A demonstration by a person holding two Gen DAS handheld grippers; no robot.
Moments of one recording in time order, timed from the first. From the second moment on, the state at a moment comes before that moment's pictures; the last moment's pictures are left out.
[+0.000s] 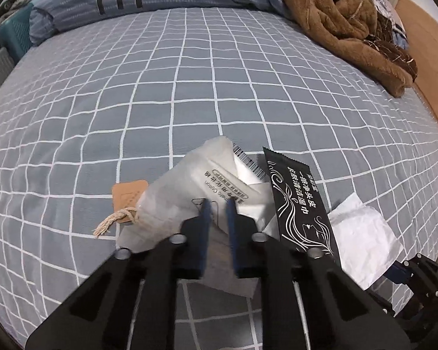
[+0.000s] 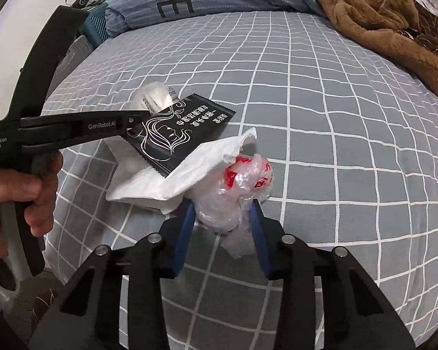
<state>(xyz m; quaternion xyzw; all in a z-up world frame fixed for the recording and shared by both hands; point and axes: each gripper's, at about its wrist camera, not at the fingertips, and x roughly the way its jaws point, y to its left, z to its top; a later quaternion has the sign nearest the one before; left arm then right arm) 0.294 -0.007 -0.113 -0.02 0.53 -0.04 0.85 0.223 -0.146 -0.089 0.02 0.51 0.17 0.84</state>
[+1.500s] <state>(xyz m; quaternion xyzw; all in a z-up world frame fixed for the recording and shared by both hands) 0.132 0.025 -0.038 -0.05 0.48 -0.01 0.87 0.124 -0.176 -0.027 0.02 0.49 0.11 0.86</state>
